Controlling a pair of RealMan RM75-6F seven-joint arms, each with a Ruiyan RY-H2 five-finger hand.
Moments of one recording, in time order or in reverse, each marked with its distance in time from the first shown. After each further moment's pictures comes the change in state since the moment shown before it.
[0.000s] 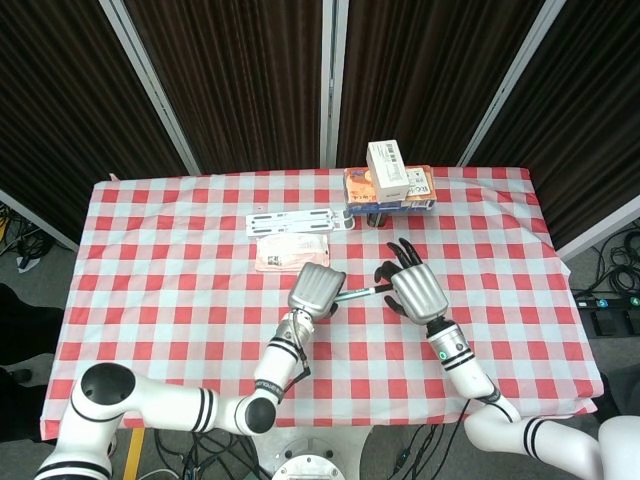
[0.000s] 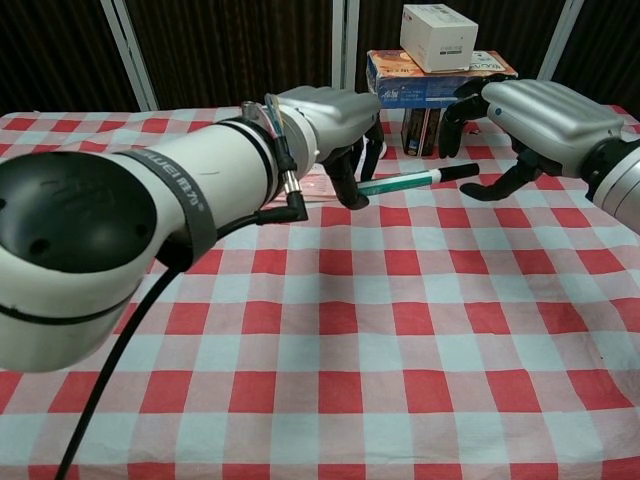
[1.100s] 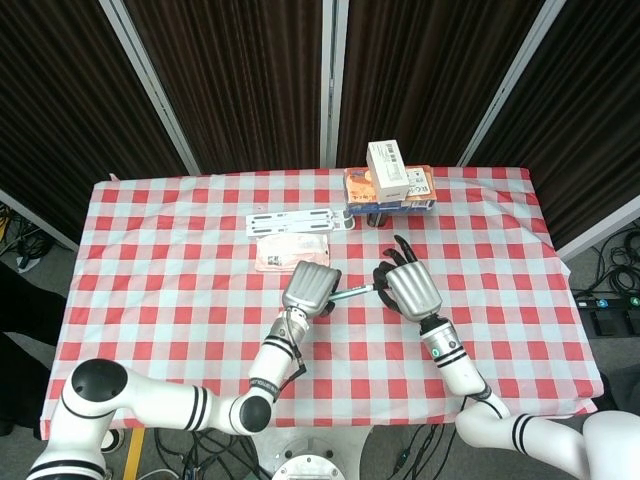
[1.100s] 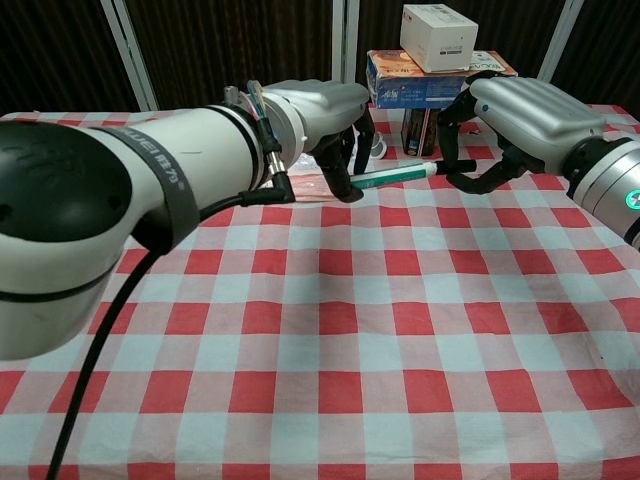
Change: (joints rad) left arm -0.003 0.048 0.001 -0.062 -0.048 0.021 -0.042; right arm 0.027 -0.053 -0.003 0.049 0.019 0.036 0.007
